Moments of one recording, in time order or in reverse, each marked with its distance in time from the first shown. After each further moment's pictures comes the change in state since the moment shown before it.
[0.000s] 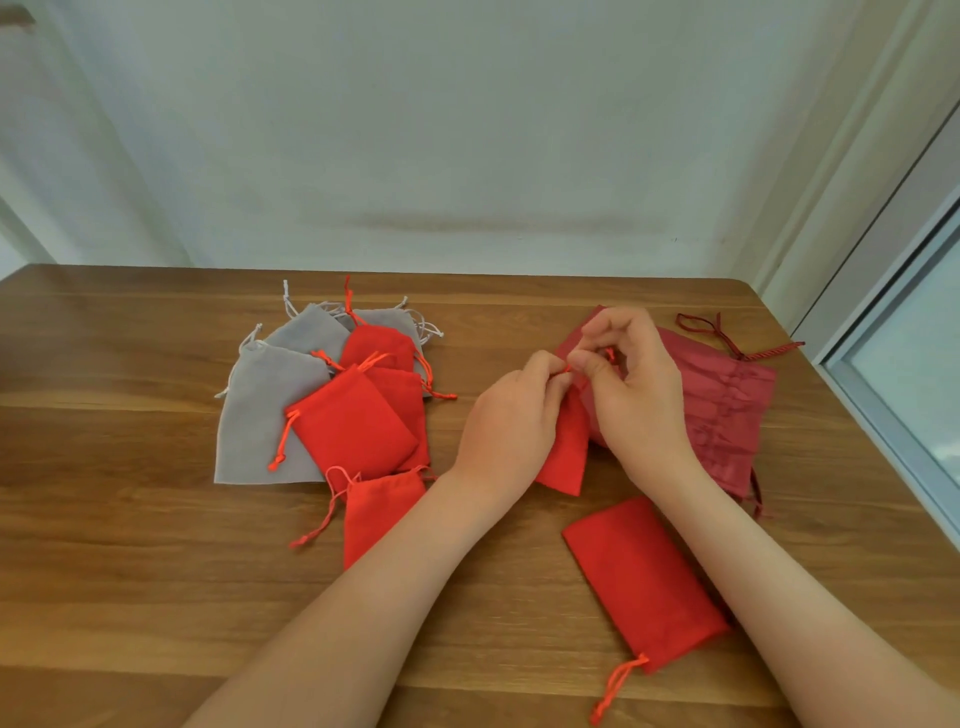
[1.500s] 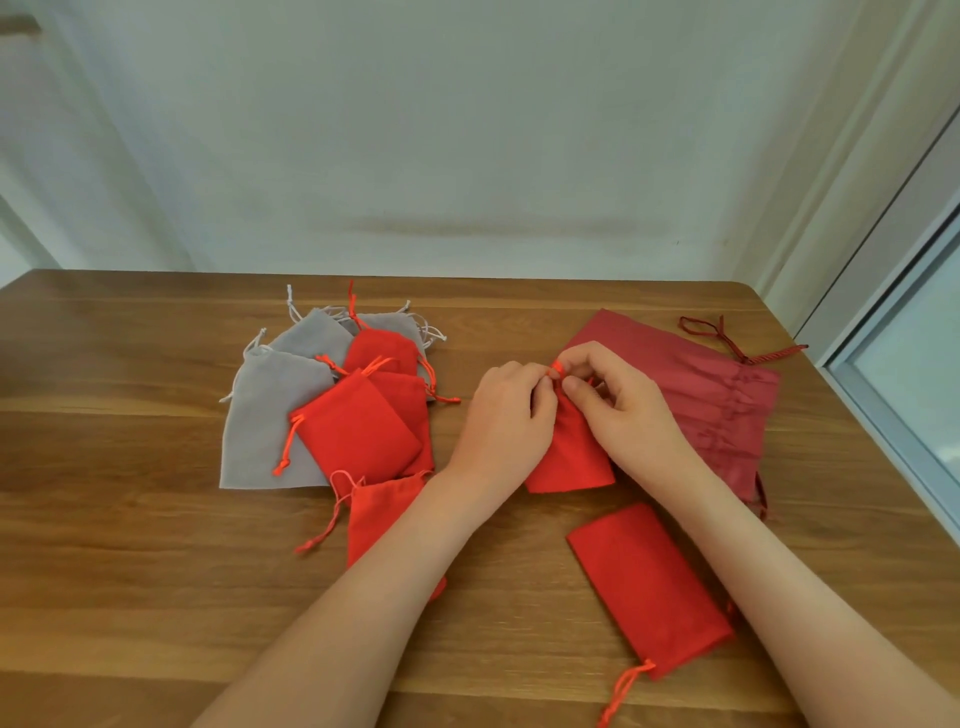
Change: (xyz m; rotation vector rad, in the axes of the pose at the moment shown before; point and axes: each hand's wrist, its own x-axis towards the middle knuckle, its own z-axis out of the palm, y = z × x) left_hand 0.005 -0.009 -0.005 0.012 -0.004 -0.048; right_hand -0.002 0.015 -0.004 -0.069 -0.317 -0.011
